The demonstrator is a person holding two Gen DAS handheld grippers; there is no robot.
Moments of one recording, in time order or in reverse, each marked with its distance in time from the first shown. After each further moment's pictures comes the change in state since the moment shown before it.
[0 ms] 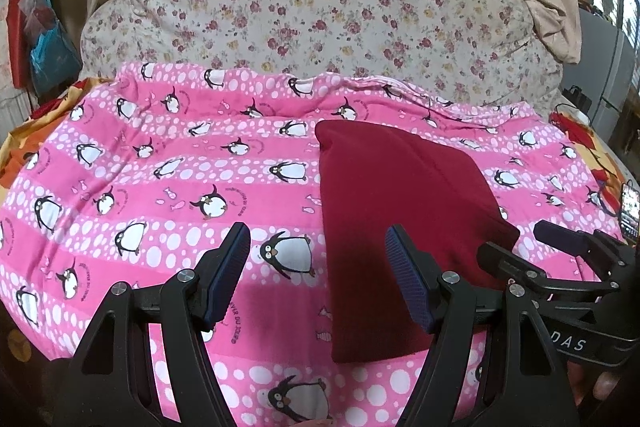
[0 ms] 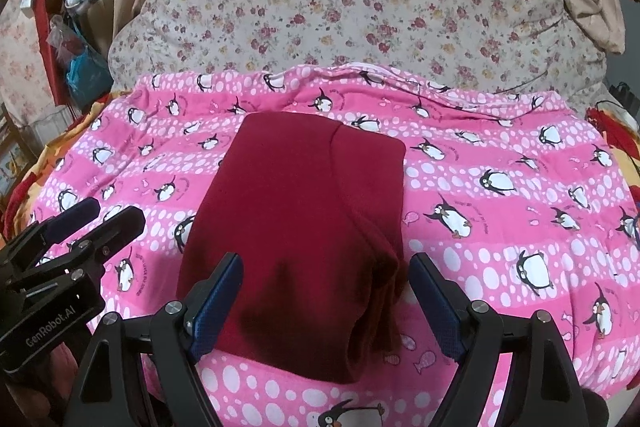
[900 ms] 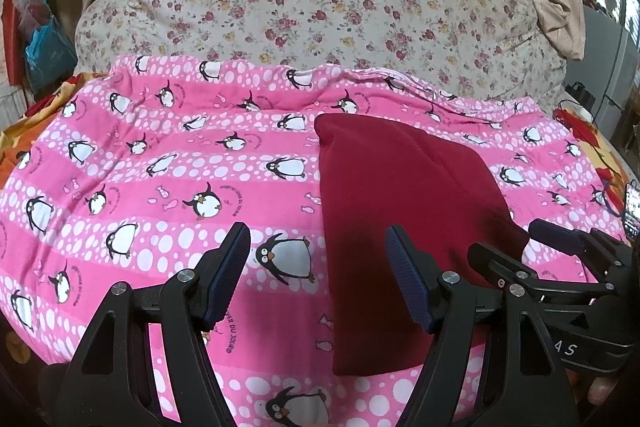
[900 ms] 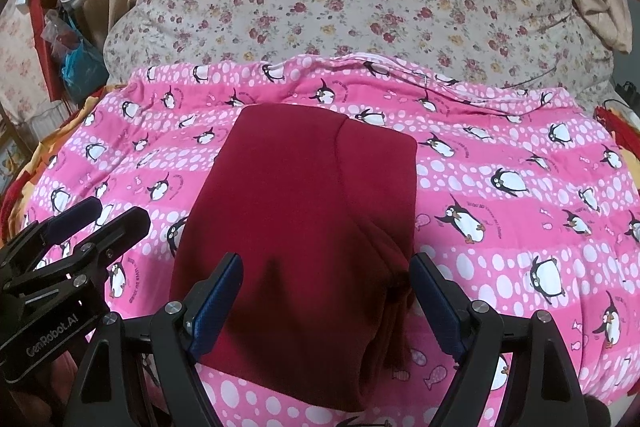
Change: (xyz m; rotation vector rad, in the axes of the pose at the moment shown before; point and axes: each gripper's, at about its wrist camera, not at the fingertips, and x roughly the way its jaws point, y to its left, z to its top) left arm 0.015 0.001 0.004 -0.004 0.030 0.001; right arm 0.019 0.005 0.006 -0.007 0.030 -0.004
